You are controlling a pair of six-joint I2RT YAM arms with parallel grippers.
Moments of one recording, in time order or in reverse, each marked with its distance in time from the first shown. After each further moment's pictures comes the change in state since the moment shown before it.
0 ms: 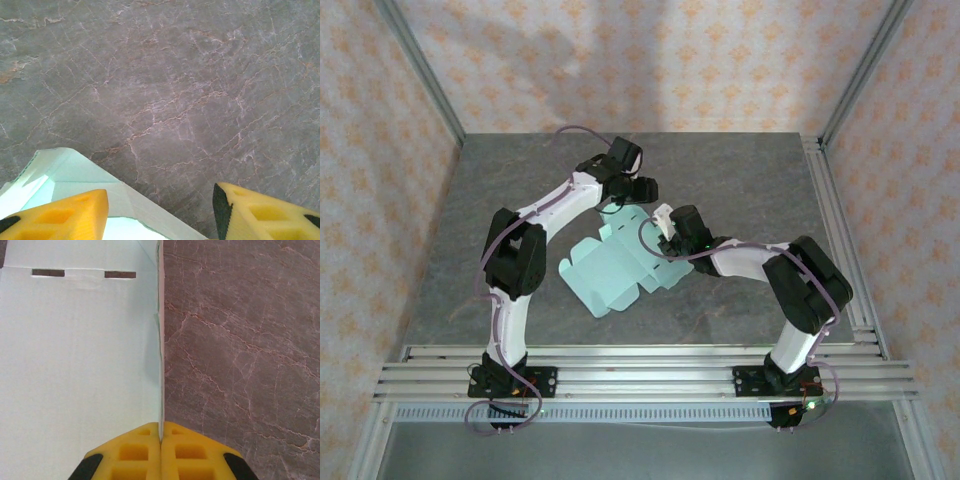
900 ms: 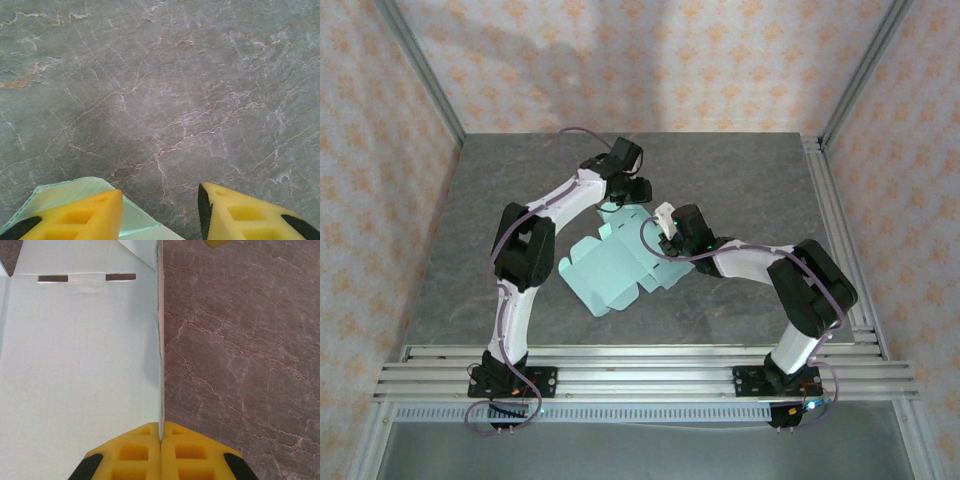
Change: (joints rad) left arm 0.022 0.103 0.078 -0.043 -0.028 -0.003; right arm 0.000 -0.031 -0.008 0.002 0.005 0.004
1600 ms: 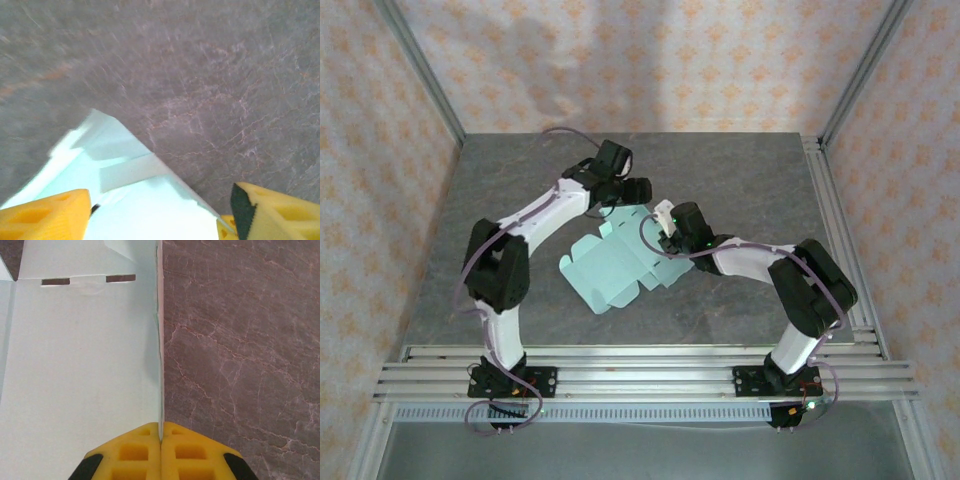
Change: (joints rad) left arm -0.018 -0.299 -0.254 0.092 -0.066 -0.004; right arm 0.000 0.000 0.034 -0.037 0.013 -0.008
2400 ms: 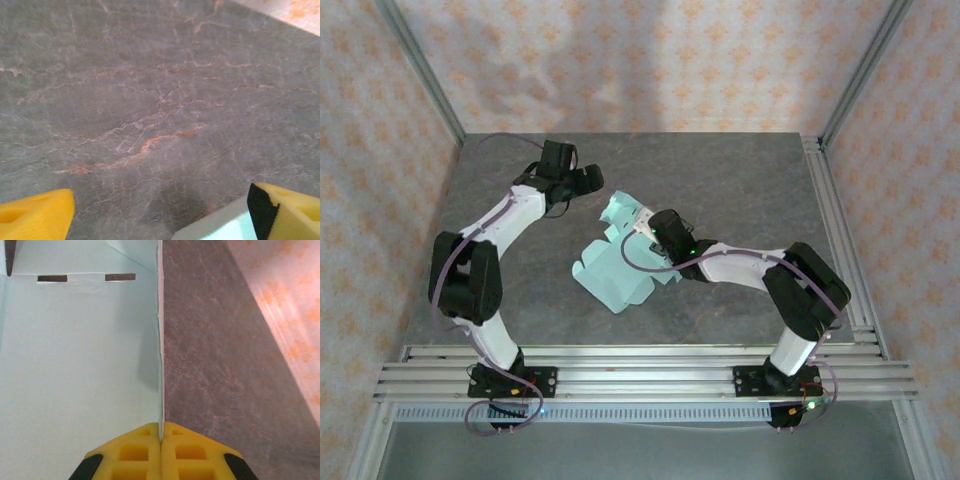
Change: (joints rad) left arm 0.253 -0.098 -0.214 0.182 -0.050 0.011; right arm 0.156 0.008 0.035 0.000 0.418 -0.349
